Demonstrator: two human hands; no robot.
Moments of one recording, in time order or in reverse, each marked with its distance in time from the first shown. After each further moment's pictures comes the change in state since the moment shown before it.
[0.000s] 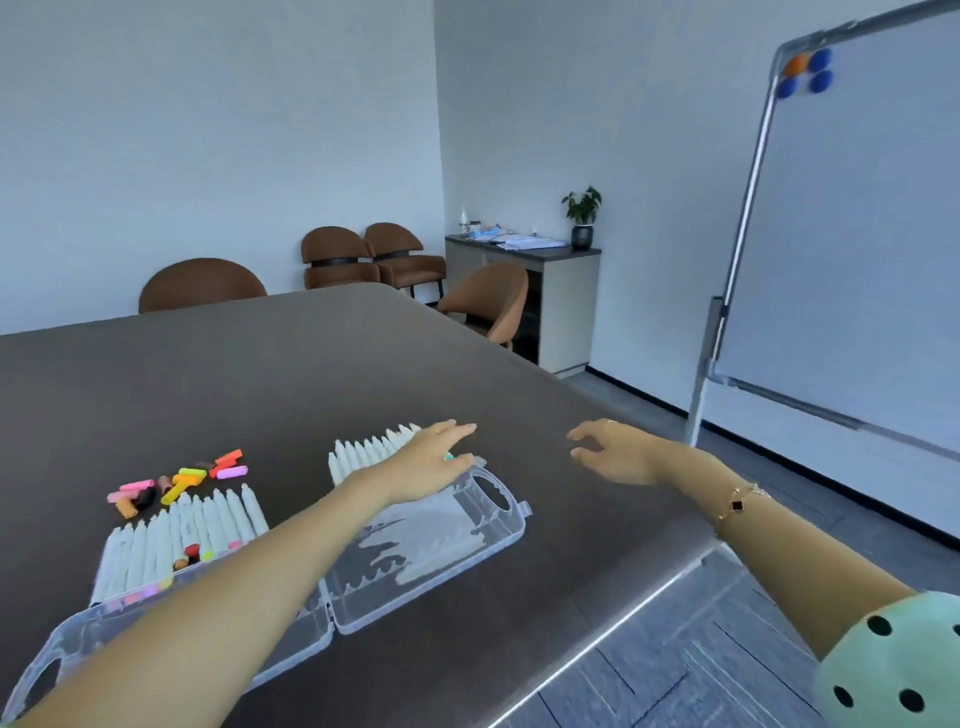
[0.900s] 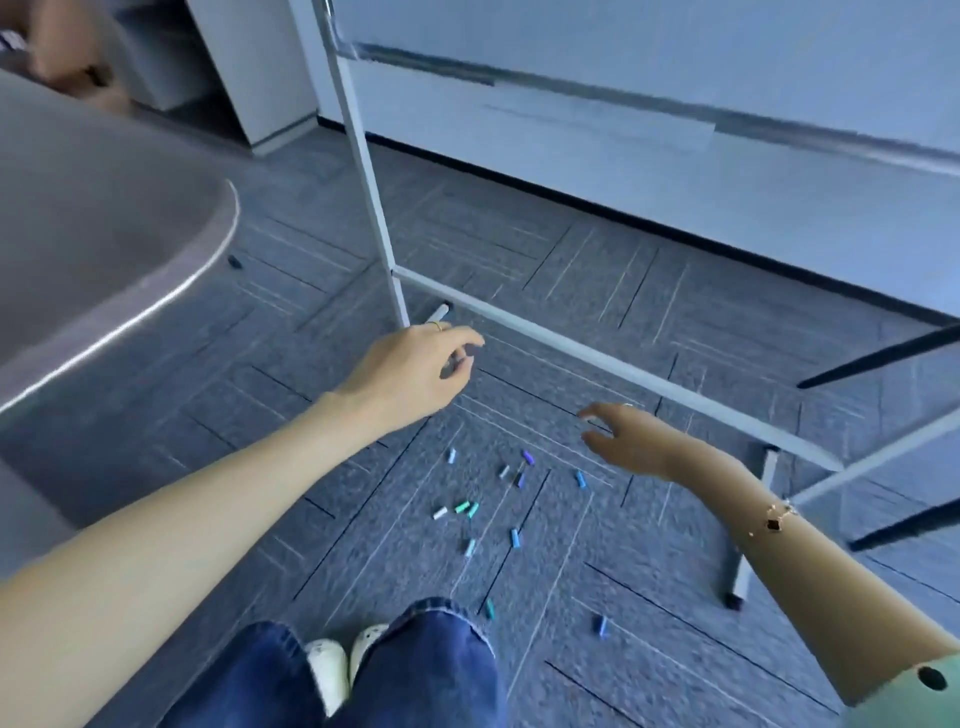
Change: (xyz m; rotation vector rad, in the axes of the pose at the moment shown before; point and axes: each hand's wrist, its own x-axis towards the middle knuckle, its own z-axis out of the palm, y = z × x) left_hand 0.097 0.281 0.384 0.116 -0.086 0.564; right_hand -0.237 0.430 0.184 0.240 -0.165 0.611
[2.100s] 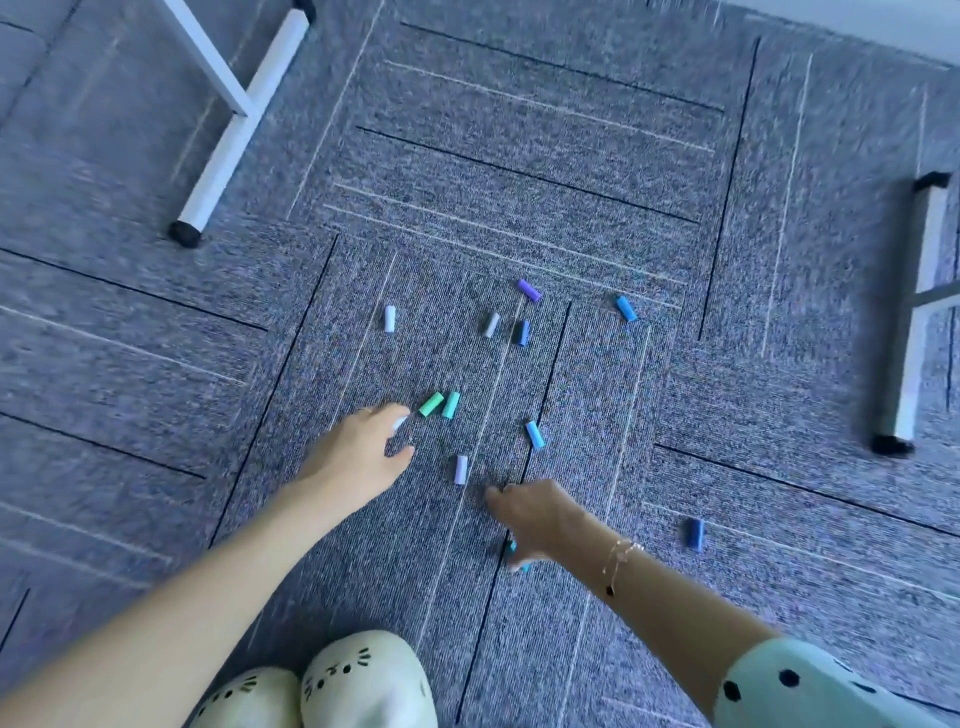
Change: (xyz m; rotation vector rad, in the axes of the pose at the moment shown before) left_hand -0.032 -0.220 0.434 0.062 -0.703 -0.285; right_hand 0.229 0.071 0.425 -0.279 -0.471 -0.189
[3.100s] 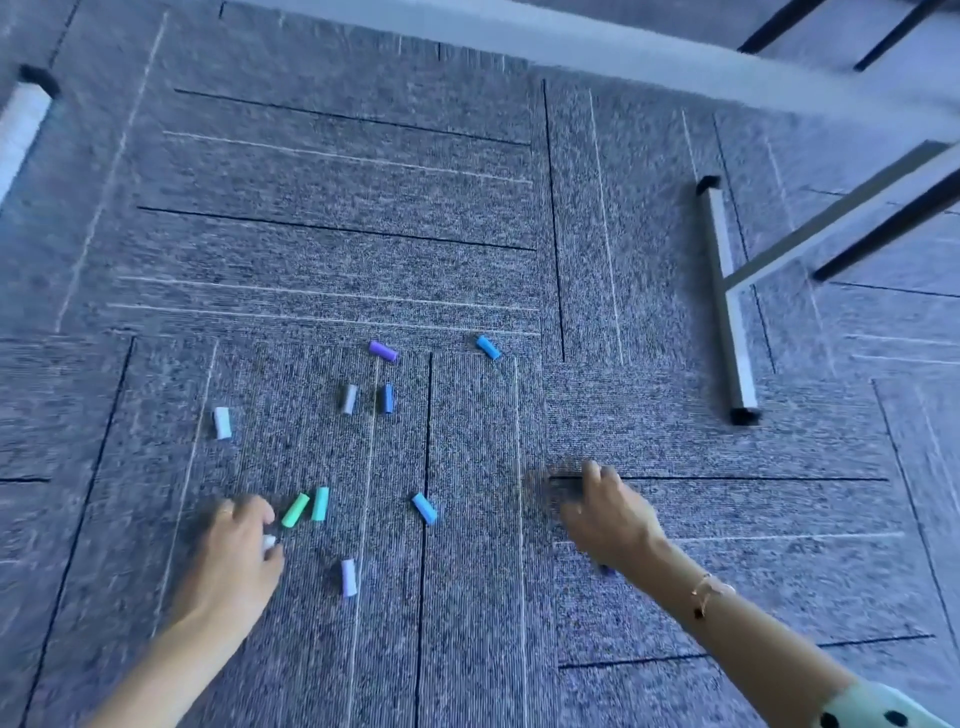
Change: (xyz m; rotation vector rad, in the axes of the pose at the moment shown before) left_hand 0.055 0.000 0.040 -0.051 0.095 -0.024; right_hand -0.080 0.130 0.053 0.561 0.325 0.791
